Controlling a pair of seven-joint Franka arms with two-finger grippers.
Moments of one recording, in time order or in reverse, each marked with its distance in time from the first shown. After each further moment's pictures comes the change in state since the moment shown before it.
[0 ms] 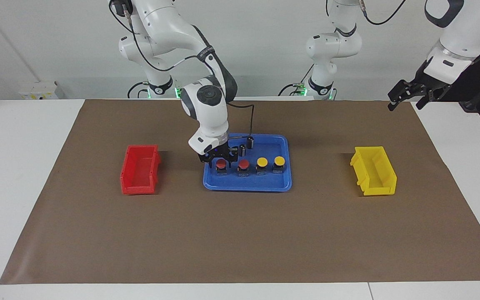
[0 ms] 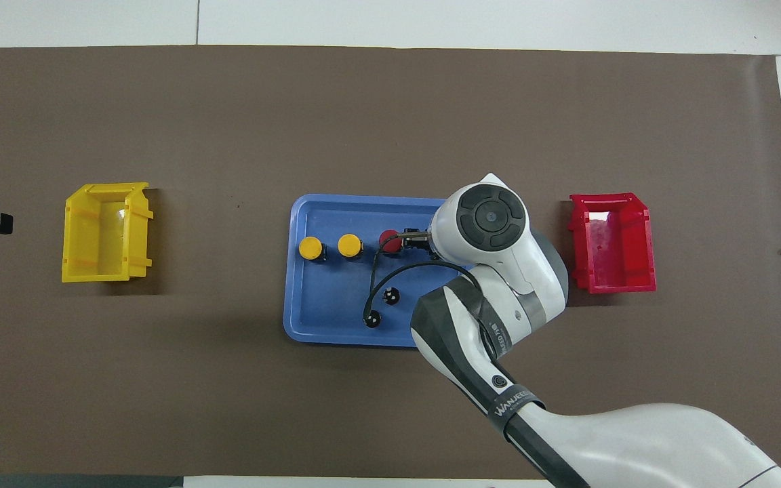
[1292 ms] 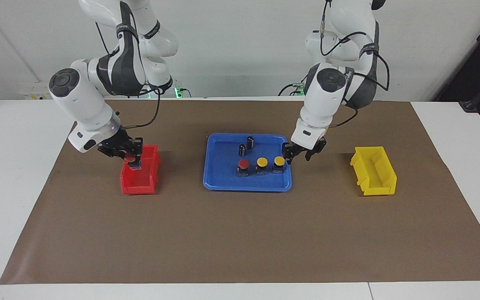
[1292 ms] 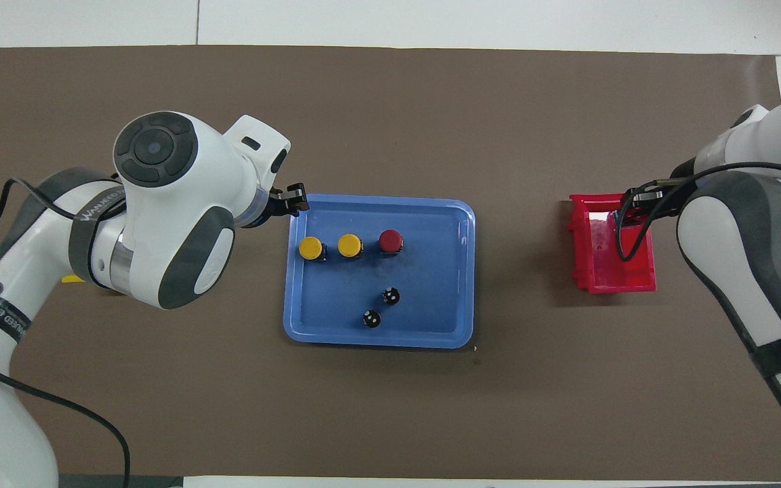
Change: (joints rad) left arm -0.487 0.281 -0.029 -0.218 0.011 0.583 -0.639; right arm -0.509 -0.198 -0.021 -0.002 0.126 -0.313 -0.636
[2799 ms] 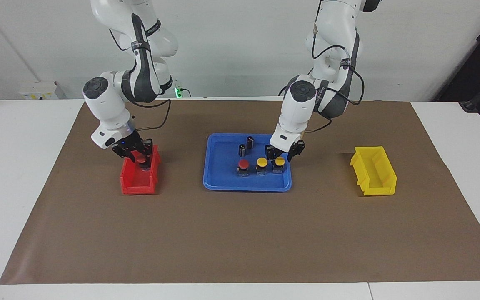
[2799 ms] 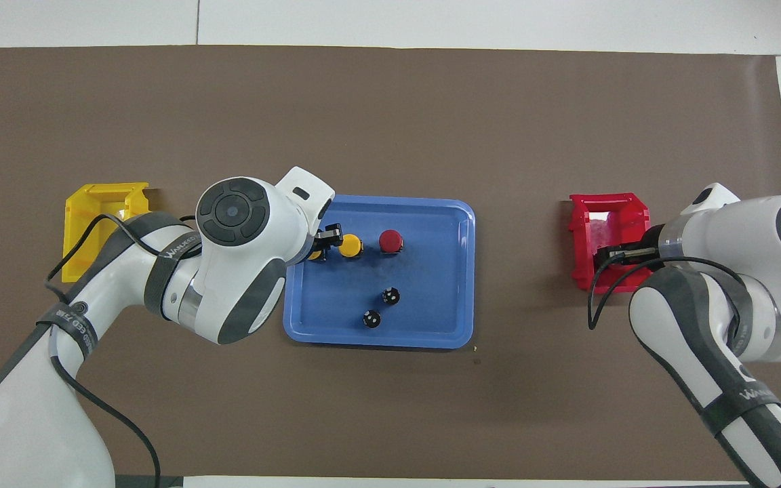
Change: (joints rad) left arm -0.086 0.001 -0.001 -0.131 0.000 0.131 -0.087; right arm -0.003 -0.108 0.005 -0.308 0.000 0.263 -0.076
